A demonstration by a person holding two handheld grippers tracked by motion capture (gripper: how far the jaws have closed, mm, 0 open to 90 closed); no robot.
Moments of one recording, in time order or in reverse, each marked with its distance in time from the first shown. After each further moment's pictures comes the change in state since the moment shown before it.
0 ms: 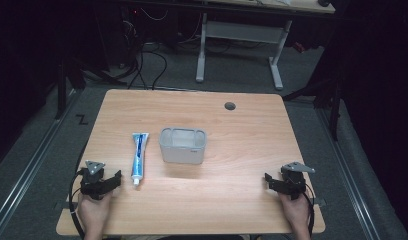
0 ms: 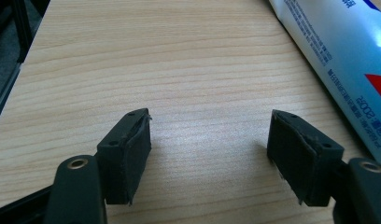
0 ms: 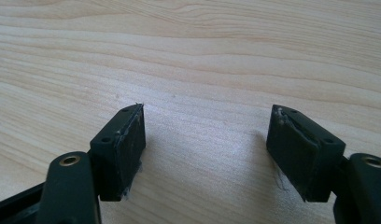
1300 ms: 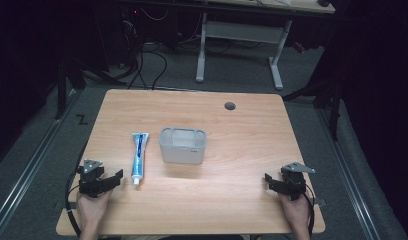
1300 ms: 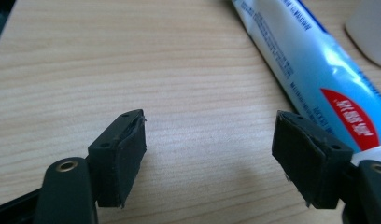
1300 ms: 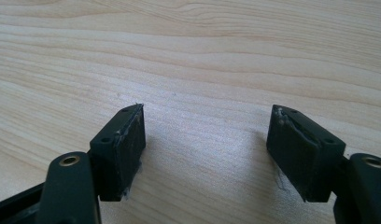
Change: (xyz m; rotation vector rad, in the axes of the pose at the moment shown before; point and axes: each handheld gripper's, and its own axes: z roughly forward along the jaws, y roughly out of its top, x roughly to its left) left arm 0.006 0.007 -0.008 -0.025 -0.121 -0.027; right arm 0.001 -0.001 -0.001 0.002 -0.001 0.006
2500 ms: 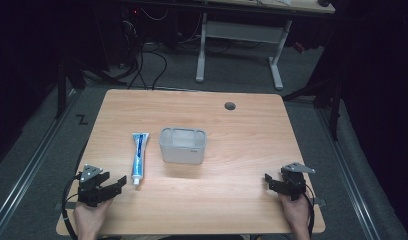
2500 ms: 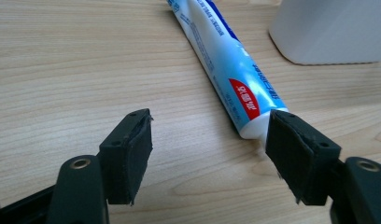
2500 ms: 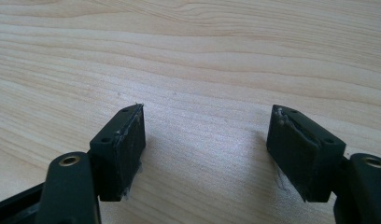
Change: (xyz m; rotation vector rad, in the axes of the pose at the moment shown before) left arm -0.023 -0.002 -0.035 -0.008 -0.111 0.016; right arm 0.000 0.000 0.000 -0.001 0.000 -0.001
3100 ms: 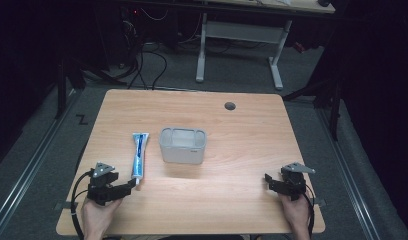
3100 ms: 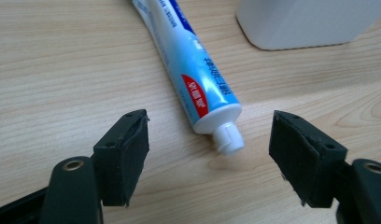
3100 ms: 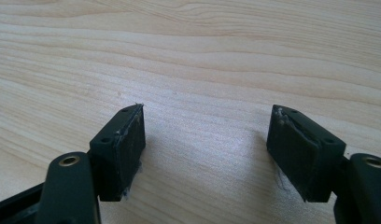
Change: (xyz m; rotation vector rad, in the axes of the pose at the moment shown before) left arm -0.028 0.016 0.004 0.095 -0.039 0.047; right arm 0.000 0.000 0.000 0.002 -0.001 -0.002
